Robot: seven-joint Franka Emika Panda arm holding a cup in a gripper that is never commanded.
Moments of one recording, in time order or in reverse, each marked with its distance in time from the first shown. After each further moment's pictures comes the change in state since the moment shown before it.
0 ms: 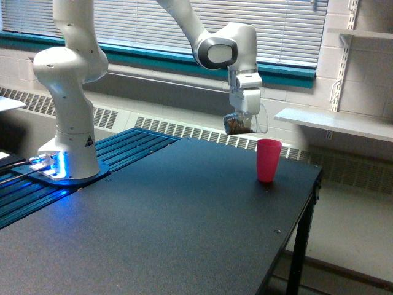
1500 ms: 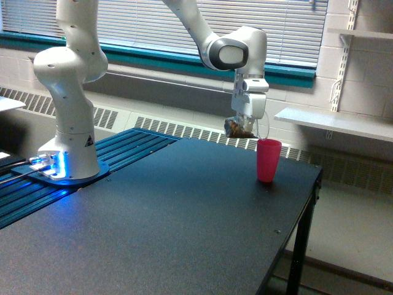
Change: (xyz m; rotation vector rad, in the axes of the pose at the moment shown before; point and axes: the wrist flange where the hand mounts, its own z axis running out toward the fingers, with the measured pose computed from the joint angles) arm 0.013 -0.006 0.012 -0.102 -0.067 -0.028
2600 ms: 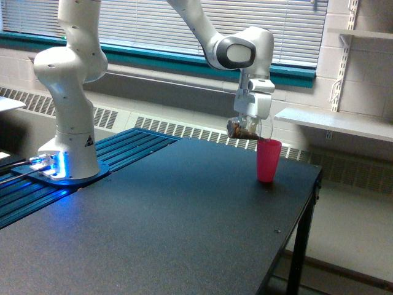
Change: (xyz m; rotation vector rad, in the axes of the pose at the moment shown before) arm 0.014 -0.005 -0.001 -0.062 -0.015 -0.032
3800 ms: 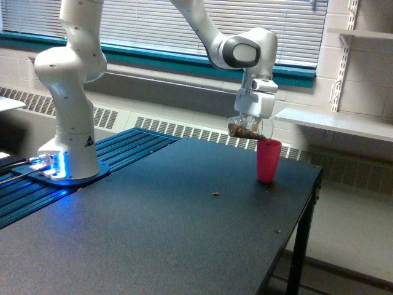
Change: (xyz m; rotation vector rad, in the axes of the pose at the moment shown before) arm -0.001 -0.017 0.002 -0.045 -0.027 -0.034
